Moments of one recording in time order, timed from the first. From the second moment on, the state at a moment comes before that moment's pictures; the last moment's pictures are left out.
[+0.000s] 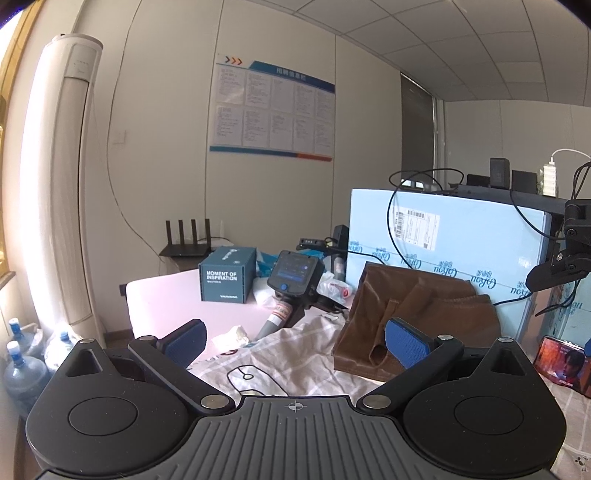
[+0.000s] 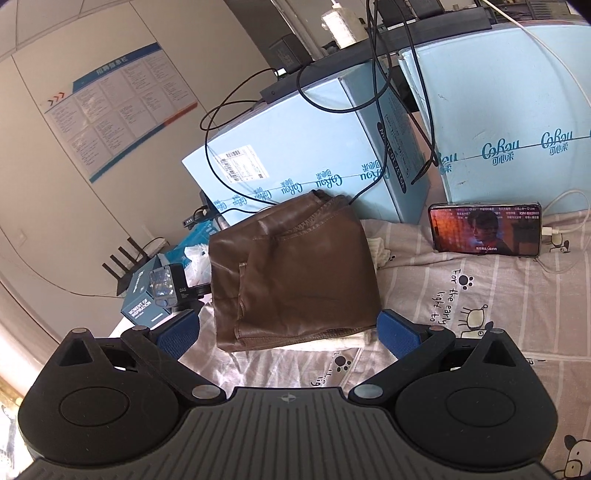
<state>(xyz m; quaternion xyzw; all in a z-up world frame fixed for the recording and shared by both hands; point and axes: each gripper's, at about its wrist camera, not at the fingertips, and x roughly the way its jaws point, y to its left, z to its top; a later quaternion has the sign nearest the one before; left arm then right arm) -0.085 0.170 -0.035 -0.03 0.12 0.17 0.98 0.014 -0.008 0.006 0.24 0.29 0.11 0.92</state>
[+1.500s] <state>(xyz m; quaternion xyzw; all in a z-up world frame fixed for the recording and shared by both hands) -0.091 0.175 -0.012 0.01 0.11 0.16 0.98 0.009 -0.024 0.014 0.27 0.28 0.14 0.91</state>
